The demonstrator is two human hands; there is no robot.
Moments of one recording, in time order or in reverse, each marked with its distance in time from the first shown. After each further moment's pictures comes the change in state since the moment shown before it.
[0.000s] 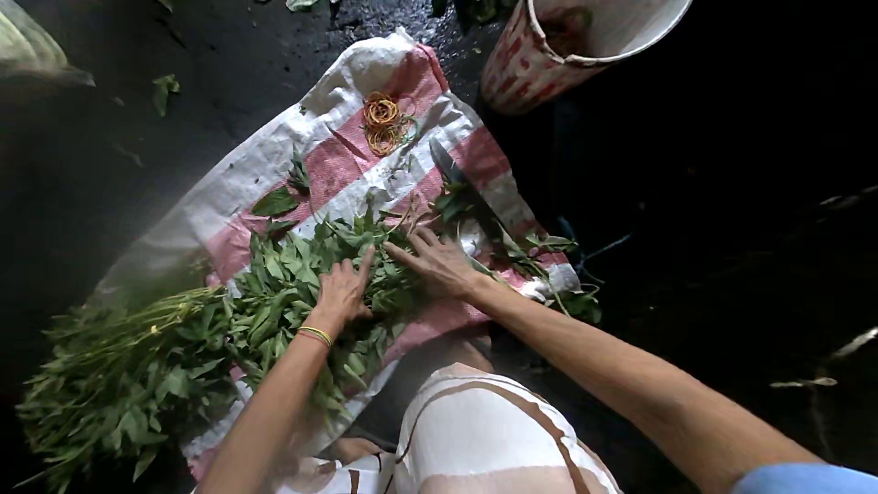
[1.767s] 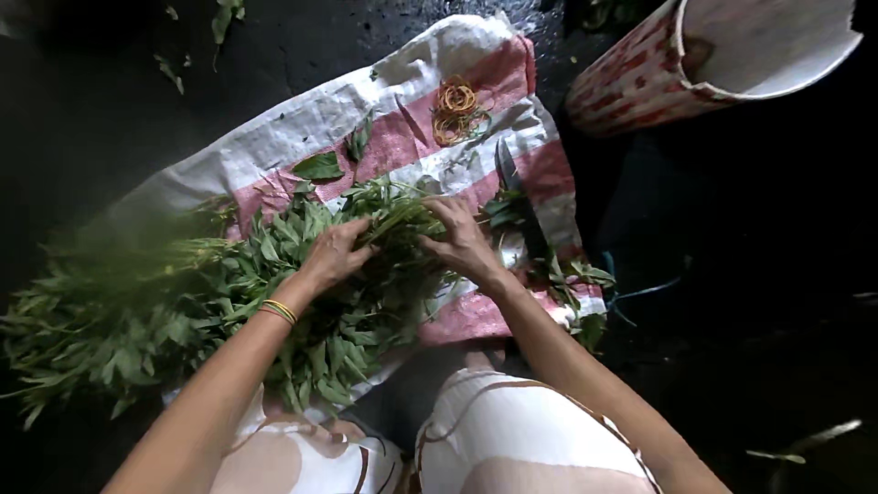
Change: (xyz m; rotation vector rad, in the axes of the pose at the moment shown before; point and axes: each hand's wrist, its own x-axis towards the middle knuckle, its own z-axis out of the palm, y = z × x) left_hand -0.045 -0.079 -0.020 -0.549 0.631 0.325; right_hand 0.044 -0.059 -0.062 0.567 0.290 0.119
